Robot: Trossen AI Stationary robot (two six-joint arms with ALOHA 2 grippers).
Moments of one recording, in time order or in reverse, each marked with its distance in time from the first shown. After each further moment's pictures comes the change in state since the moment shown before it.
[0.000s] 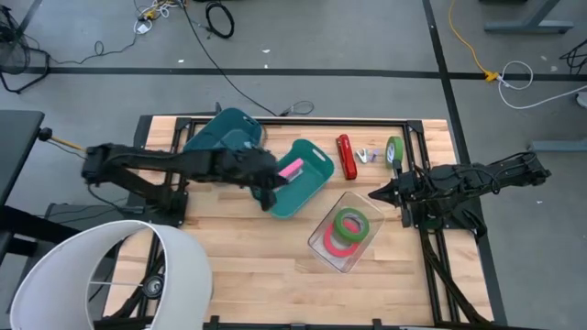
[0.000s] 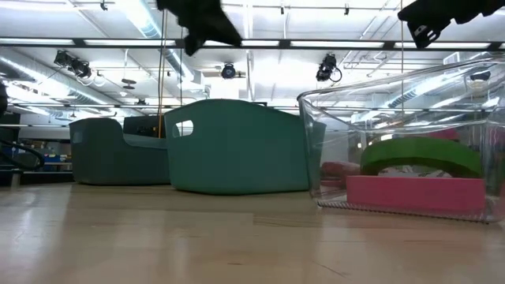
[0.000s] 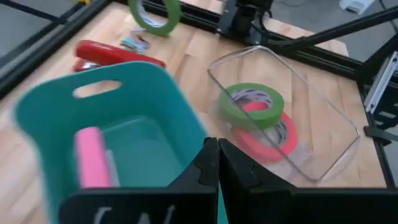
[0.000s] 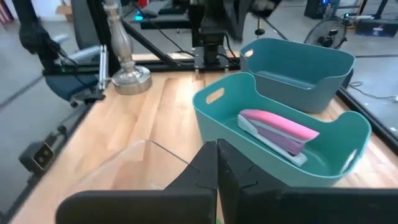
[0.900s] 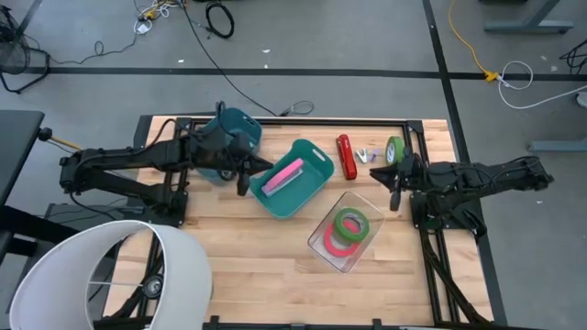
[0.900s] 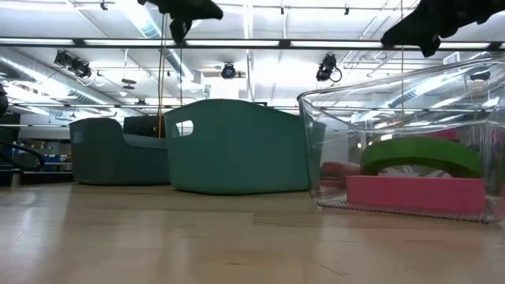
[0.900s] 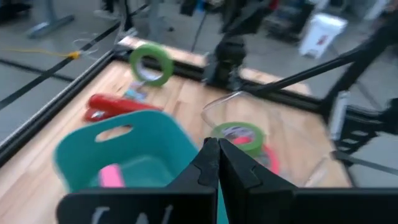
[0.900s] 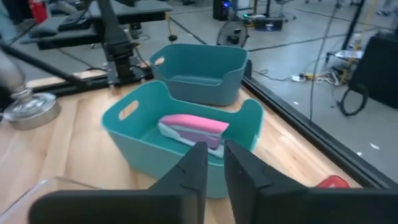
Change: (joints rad) left arm 0.149 -0.239 -0.120 0.101 0.184 0.096; right arm -0.080 0.000 0.000 -0.017 0.288 0.086
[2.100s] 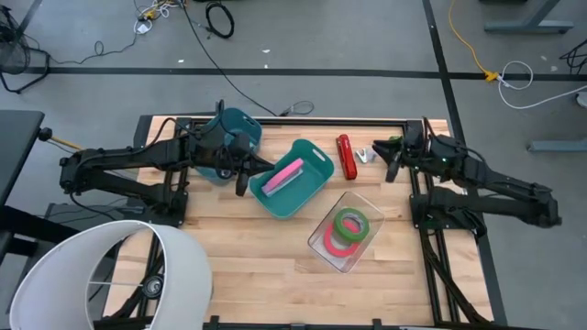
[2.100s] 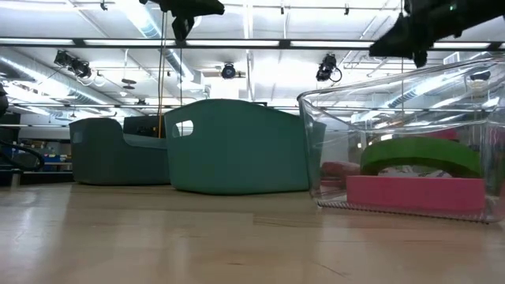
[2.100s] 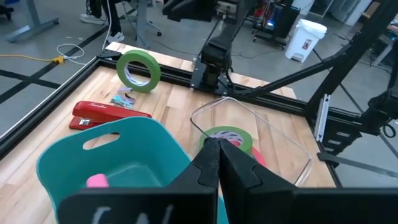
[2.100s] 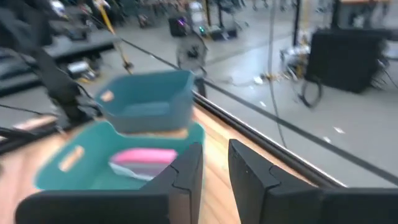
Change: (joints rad) left arm 0.008 0.001 0.000 0.025 0.051 0.000; right arm -0.525 0.000 0.000 0.102 -0.329 -0.012
